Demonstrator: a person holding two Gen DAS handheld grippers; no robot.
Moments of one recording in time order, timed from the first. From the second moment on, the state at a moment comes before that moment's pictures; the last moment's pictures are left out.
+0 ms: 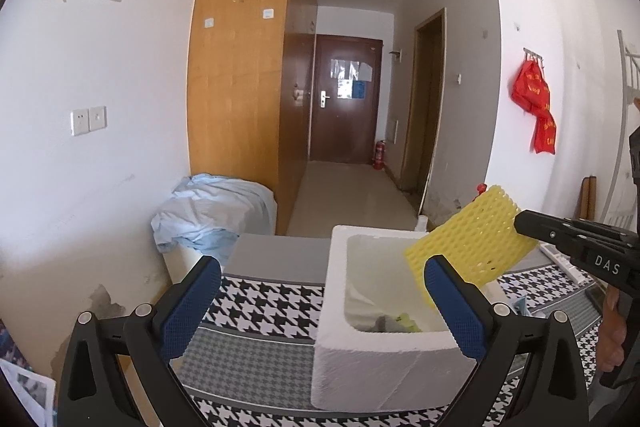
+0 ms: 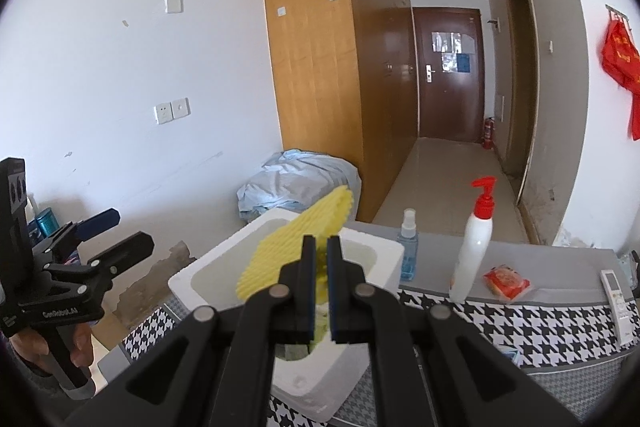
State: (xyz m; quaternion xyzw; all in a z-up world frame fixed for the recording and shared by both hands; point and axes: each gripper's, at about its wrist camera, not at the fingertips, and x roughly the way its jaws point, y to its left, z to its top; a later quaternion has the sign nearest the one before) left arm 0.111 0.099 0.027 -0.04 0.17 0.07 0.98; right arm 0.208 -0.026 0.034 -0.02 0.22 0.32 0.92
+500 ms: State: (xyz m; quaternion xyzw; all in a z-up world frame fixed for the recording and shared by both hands) left arm 0.103 0.111 0.023 -0.05 0.17 0.08 0.98; right arm 0.212 -0.003 0.031 -0.03 0.23 0.33 0.92
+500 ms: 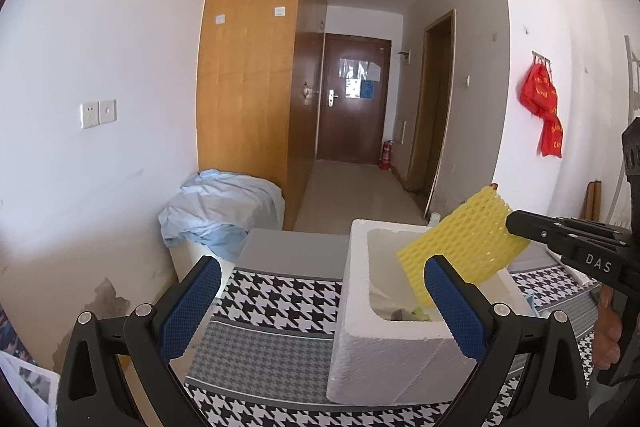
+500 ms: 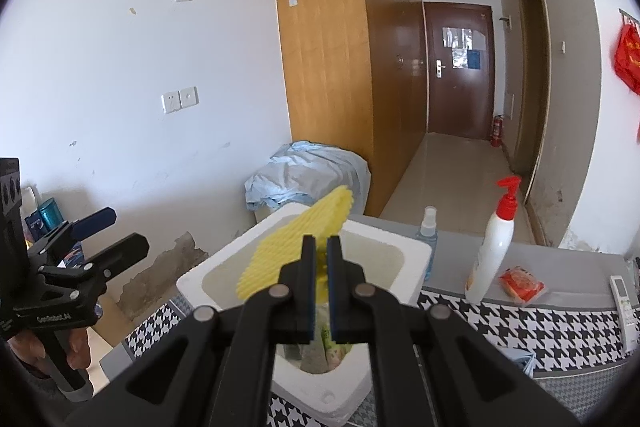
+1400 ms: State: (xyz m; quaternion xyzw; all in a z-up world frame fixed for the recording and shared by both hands) left arm 0.100 0.116 0.019 -0.06 0.17 0.09 0.98; right arm 0.208 0.004 0.023 -0.05 0.24 0.34 0.91
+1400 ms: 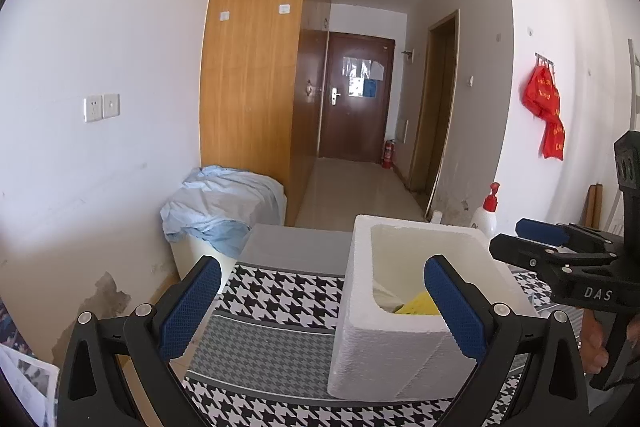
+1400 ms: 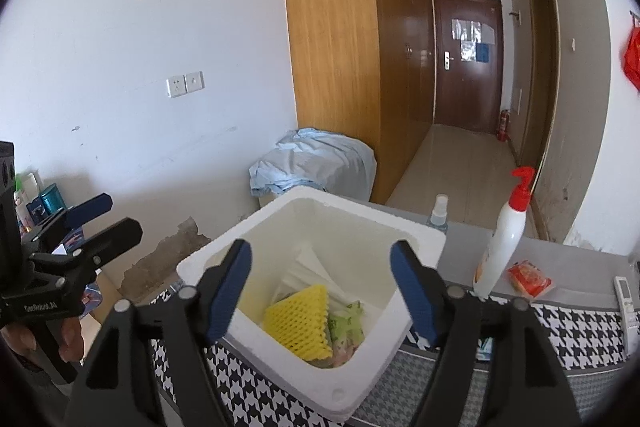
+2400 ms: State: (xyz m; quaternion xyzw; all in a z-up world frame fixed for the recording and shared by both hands) left arm 0.081 0.079 0.033 -0.04 0.16 0.08 0.98; right arm 0.179 -0.034 0.032 -0.05 0.20 0.34 0.92
